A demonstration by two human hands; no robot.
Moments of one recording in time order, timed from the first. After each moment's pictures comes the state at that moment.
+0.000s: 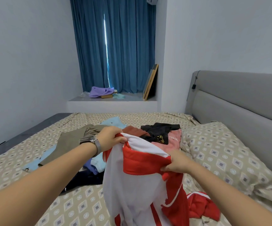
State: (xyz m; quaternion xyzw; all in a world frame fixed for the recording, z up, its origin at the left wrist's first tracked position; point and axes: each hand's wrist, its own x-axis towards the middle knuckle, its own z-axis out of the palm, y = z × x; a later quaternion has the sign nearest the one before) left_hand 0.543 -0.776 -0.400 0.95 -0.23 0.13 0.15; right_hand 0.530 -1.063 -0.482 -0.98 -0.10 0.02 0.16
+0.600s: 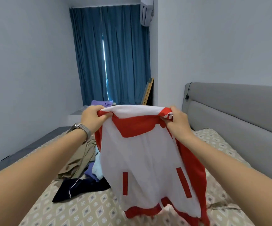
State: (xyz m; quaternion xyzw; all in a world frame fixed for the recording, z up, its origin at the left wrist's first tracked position) left_hand 0.467 -0.763 -0.305 0.87 -0.11 0.33 0.34; right_hand 0.466 -1.054 -0.338 -0.85 -0.09 -0.37 0.37
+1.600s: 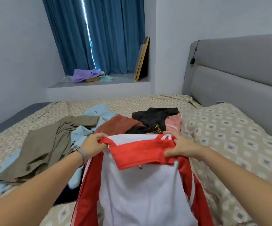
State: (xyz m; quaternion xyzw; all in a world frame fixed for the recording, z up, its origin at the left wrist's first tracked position) left_hand 0.737 -0.785 -0.533 0.92 -0.10 0.00 0.39; right_hand 0.689 -1.124 -0.527 -0.92 -0.06 0.09 0.37
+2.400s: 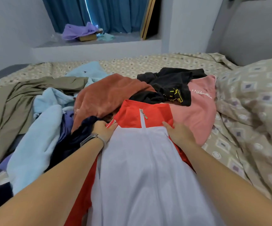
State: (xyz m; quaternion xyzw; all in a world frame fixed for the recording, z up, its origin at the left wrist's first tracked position) left_hand 0.940 -0.817 -0.772 0.94 0.11 0.06 0.33; right_hand 0.928 -1.089 -0.803 -0.94 0.14 0.01 0.31
